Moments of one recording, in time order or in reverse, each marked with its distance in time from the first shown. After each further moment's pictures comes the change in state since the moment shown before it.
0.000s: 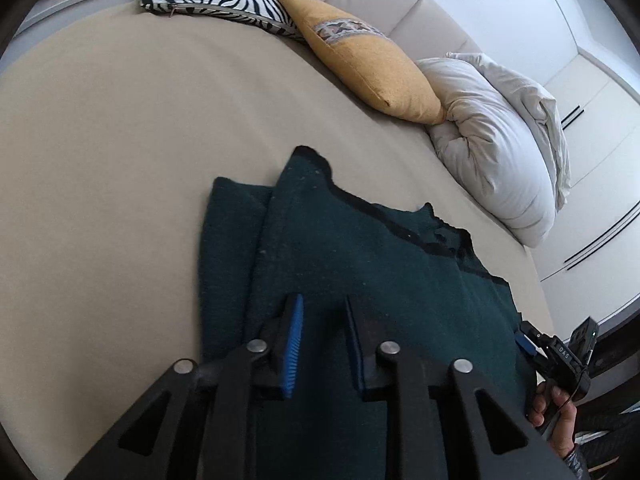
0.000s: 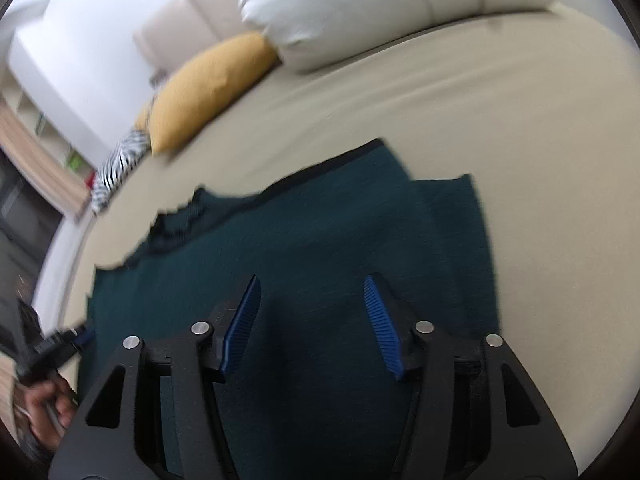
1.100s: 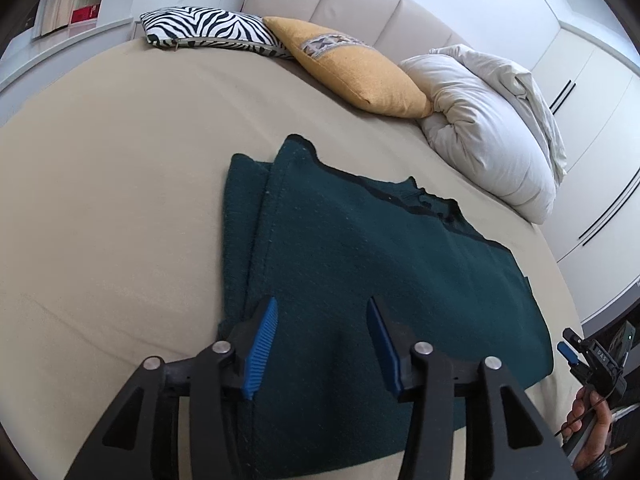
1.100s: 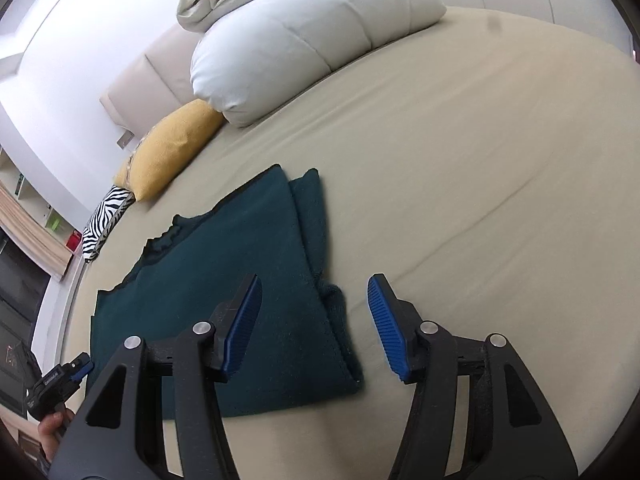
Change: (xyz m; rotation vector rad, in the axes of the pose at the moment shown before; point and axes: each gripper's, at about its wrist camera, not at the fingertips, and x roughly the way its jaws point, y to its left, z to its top) left arm -0.049 -0.026 -0.048 0.118 -0.057 0.085; right arm -0.118 -0.043 -0.066 0.061 -0.114 -0.101
